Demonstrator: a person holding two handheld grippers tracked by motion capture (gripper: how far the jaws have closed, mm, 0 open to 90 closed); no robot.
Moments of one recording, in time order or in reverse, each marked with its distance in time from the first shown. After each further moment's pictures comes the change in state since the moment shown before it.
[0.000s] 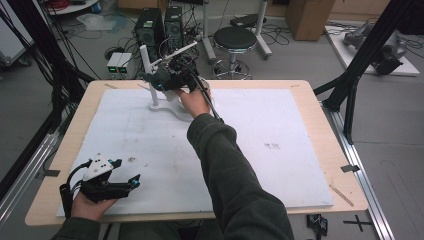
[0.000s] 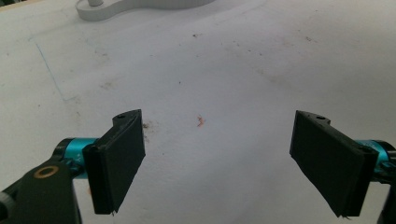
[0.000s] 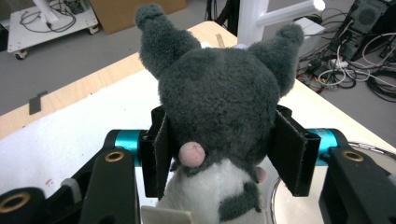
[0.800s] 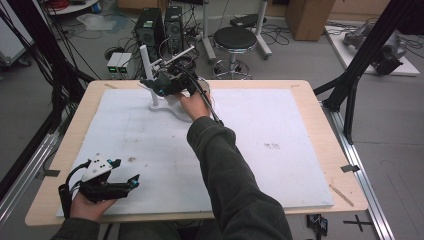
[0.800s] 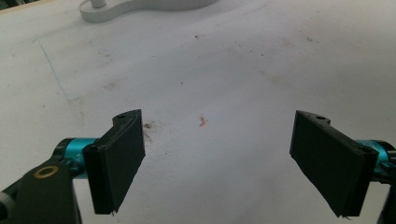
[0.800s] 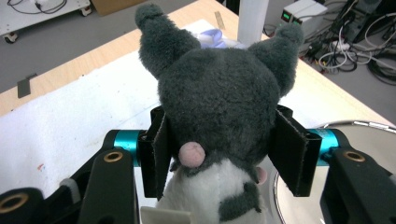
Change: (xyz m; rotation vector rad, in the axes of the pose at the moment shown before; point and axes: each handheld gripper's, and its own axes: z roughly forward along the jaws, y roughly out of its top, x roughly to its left) left arm 0.000 0.000 -0.002 -0.004 0.010 0.002; right arm 0.000 -0.009 0.010 0.074 -0.010 0.002
